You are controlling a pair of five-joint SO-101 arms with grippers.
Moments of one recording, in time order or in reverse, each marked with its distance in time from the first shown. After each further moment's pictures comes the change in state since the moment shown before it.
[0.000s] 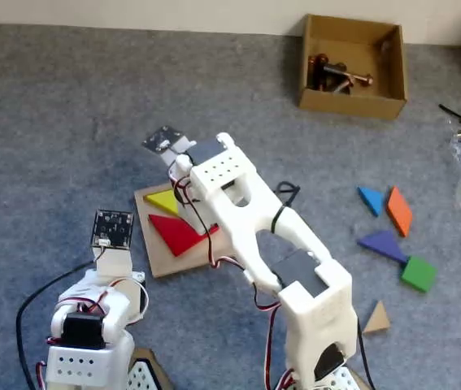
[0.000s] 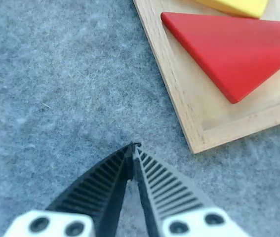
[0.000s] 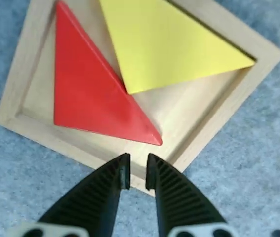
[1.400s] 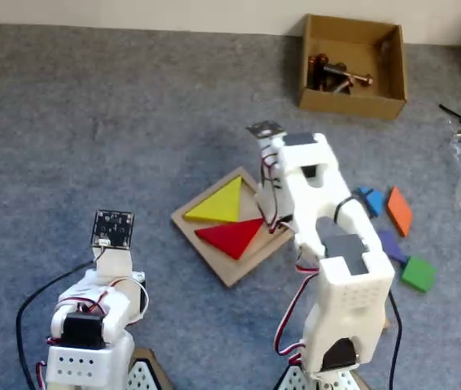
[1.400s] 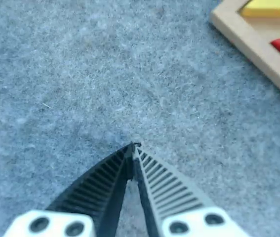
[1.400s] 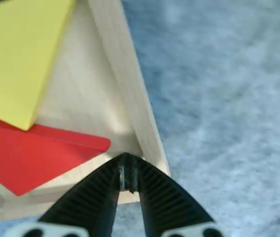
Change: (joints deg) left arm 0.0 0.0 0.0 0.0 0.0; right arm 25.8 0.4 11.9 -7.1 0.9
